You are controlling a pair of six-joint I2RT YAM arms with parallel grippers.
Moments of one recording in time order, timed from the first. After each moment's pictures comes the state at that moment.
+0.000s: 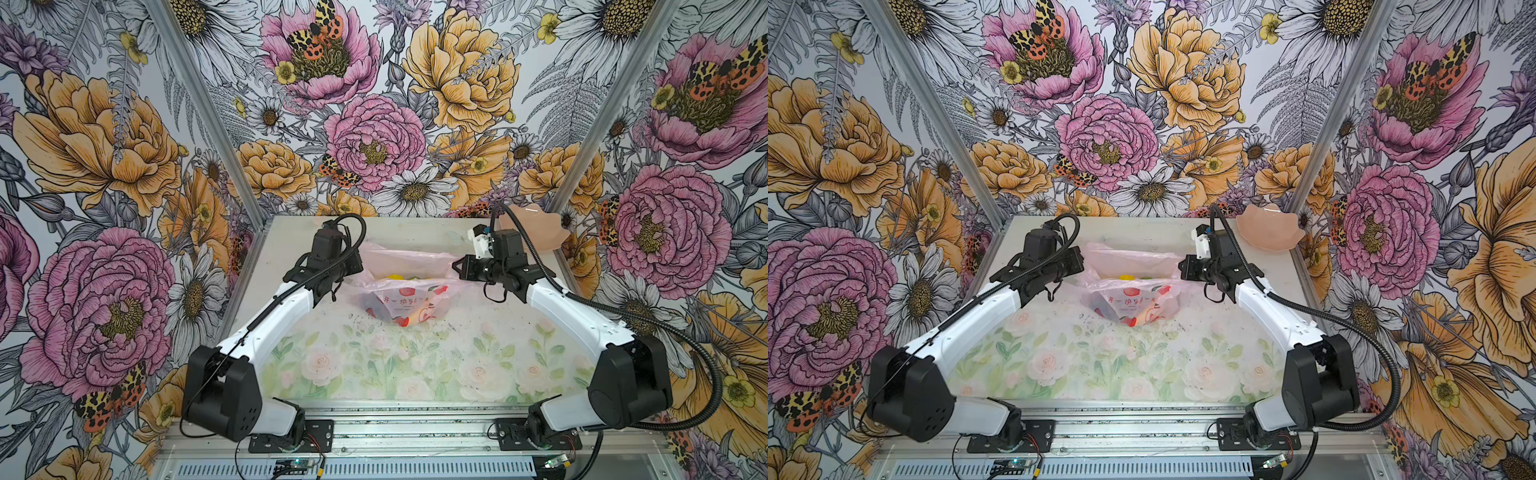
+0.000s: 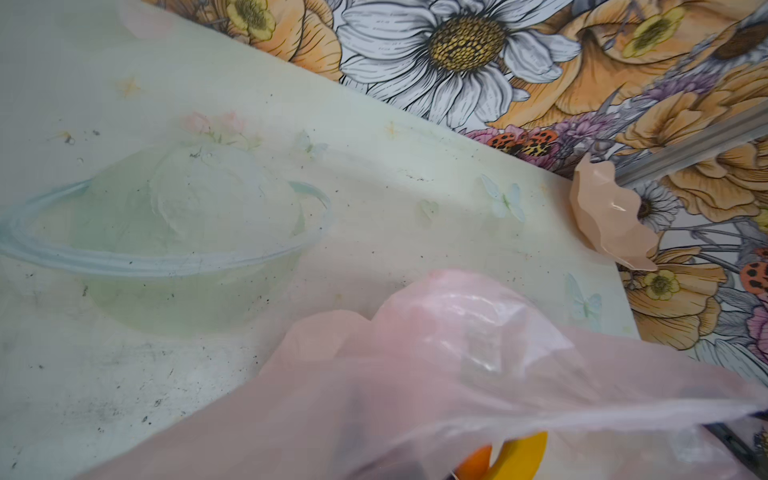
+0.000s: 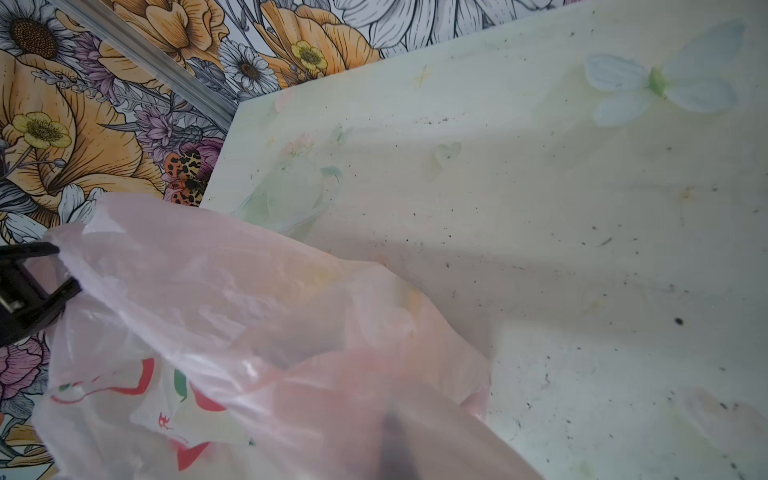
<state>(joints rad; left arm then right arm) -0.32 1.49 1.15 -0.32 0.04 -0.55 0.26 1.48 1.09 -0.33 -0.41 0.40</state>
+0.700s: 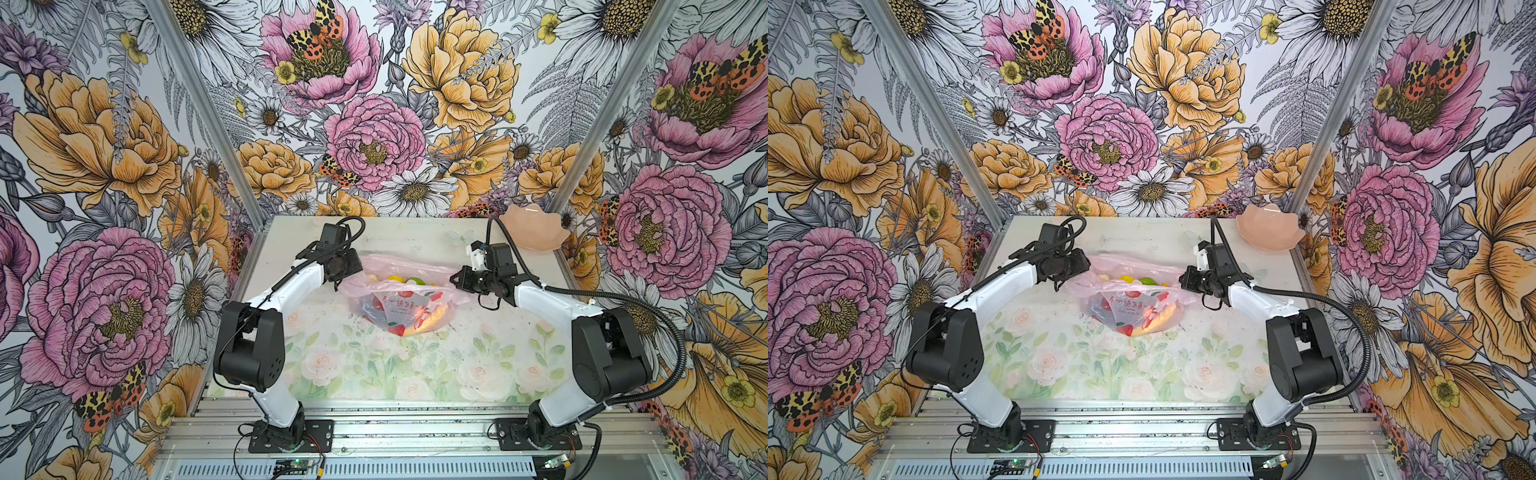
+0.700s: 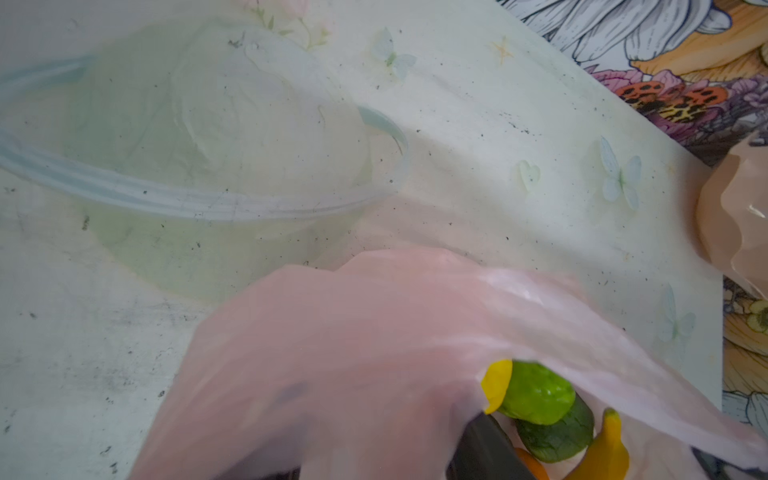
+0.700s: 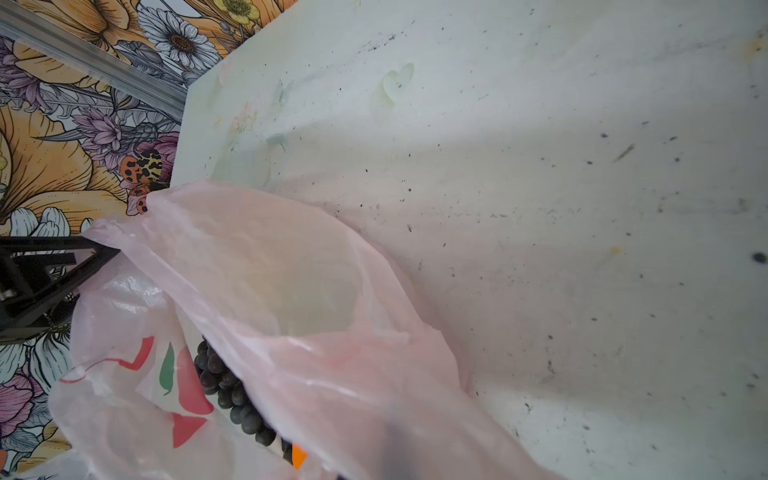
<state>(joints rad) -0.31 1.64 1.28 -0.51 0.02 -0.61 0.26 1.58 0.98 -0.18 -0.44 0.48</state>
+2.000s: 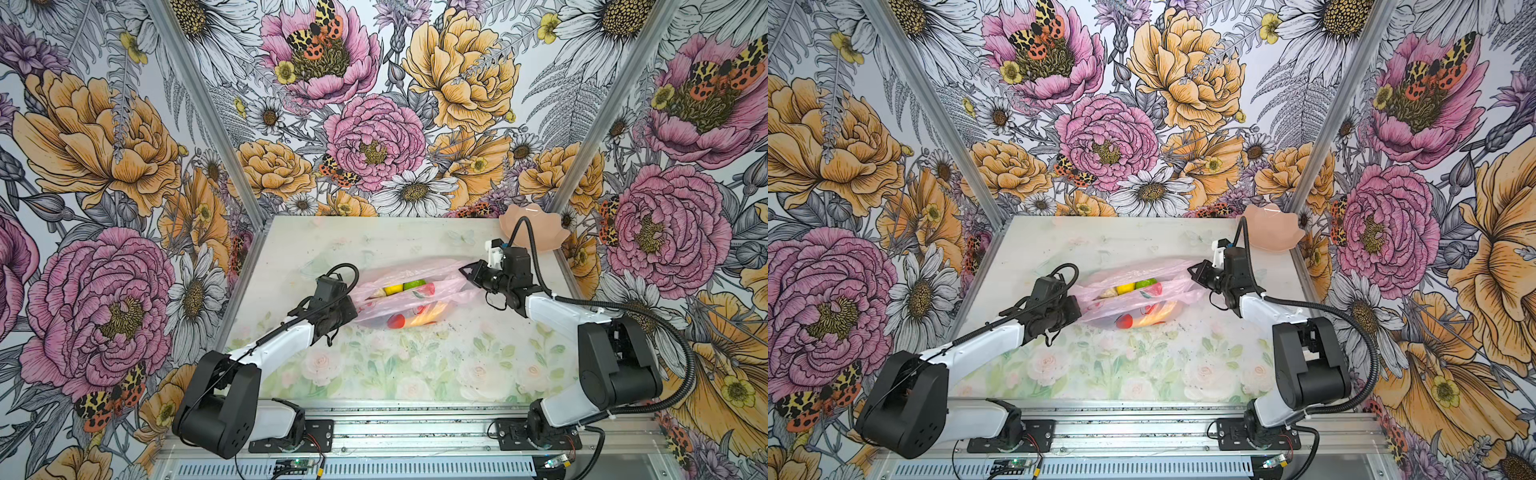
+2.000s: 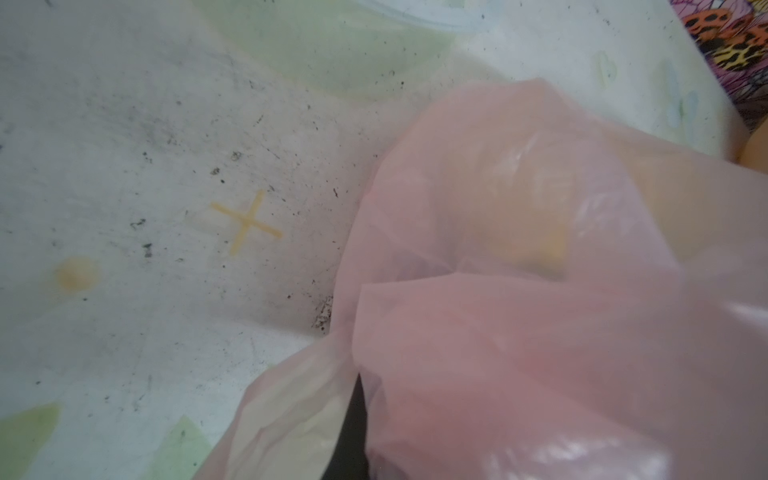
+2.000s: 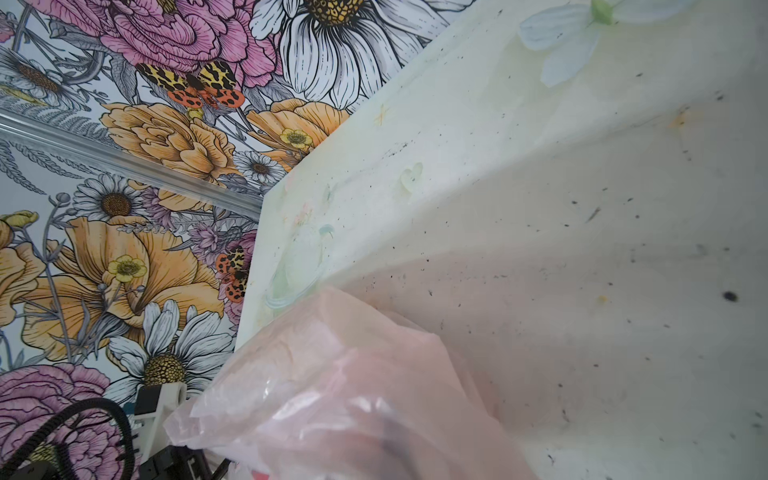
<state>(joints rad) -0.32 1.31 0.63 -0.17 0.04 -0.76 0.13 1.57 0.83 0.21 -0.55 0.75</state>
